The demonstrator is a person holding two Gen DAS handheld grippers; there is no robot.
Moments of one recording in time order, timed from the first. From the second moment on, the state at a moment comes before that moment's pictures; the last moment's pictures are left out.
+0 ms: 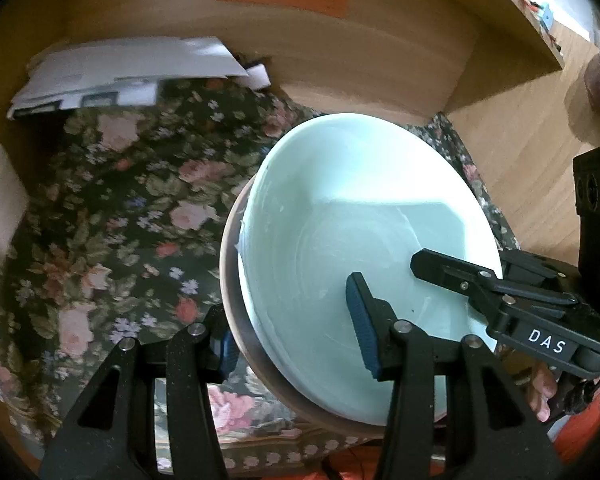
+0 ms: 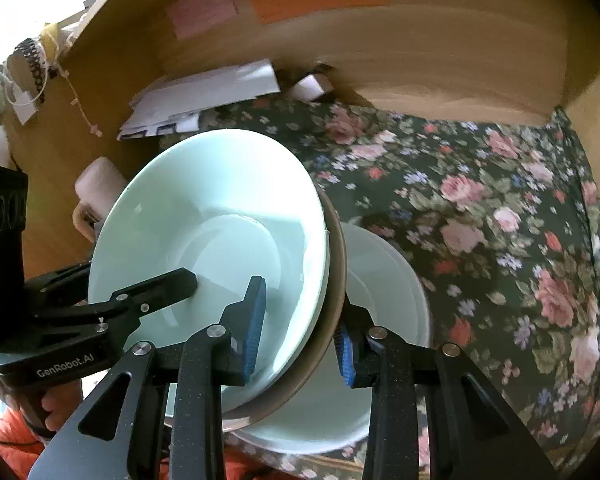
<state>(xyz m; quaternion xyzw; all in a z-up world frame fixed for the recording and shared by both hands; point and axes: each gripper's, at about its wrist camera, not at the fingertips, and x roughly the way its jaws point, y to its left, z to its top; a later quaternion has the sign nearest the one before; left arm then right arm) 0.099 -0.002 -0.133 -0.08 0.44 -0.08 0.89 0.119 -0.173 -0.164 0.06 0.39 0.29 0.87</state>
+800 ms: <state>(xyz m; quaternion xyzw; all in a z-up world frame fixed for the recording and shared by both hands) 0.125 -0.017 -0.170 -0.09 0.48 -0.09 0.87 0.140 -0.193 -0.200 0.08 0.42 0.29 0.86</state>
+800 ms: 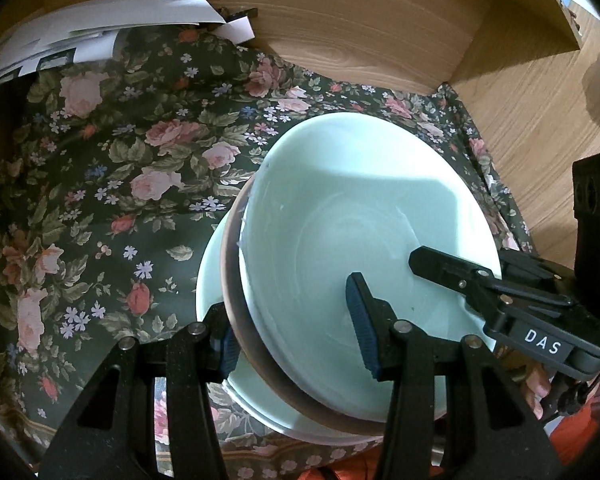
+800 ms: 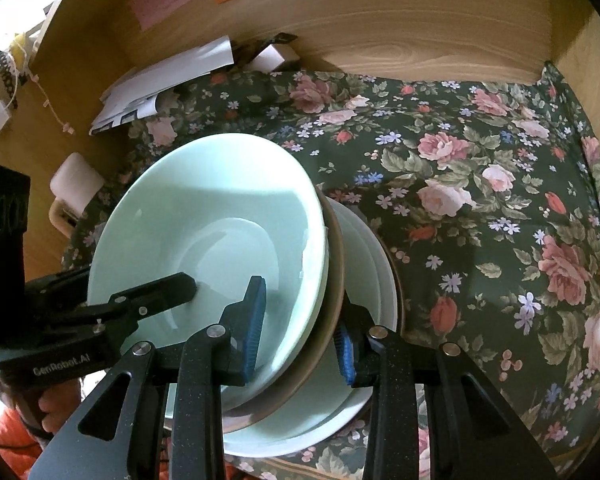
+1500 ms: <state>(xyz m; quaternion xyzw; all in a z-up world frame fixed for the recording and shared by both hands) 0.065 -0.016 -0.093 -0.03 0.34 -0.05 0.94 0.079 -0.214 -0.137 0.05 0.27 0.27 0.92</state>
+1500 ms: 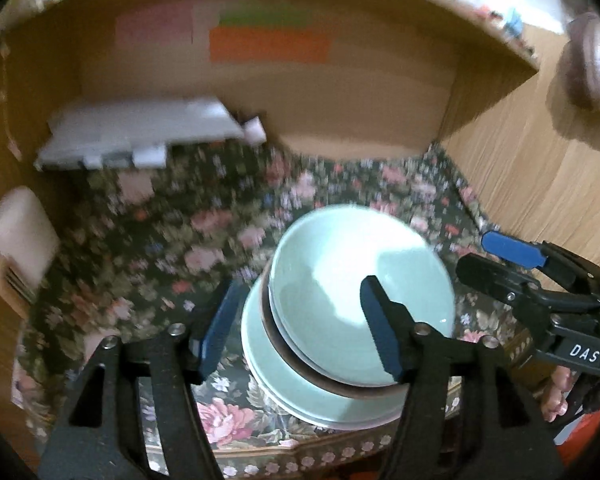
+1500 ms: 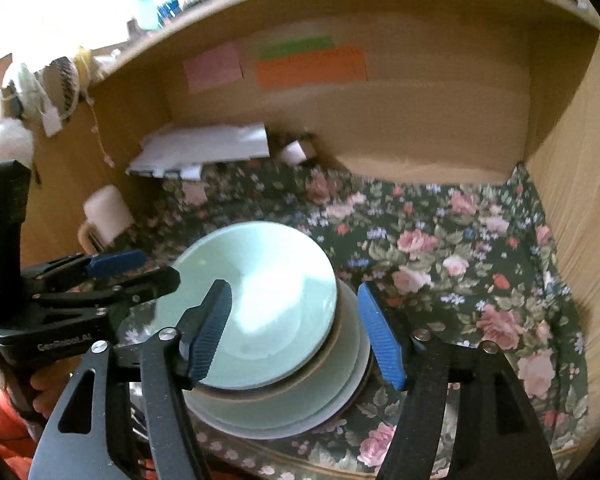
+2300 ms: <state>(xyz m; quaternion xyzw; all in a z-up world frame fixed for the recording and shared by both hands) -0.050 -0.020 -0.039 0.00 0.12 0.01 0.99 -0.014 -0.238 -0.089 0.06 0.10 0.25 0.96</state>
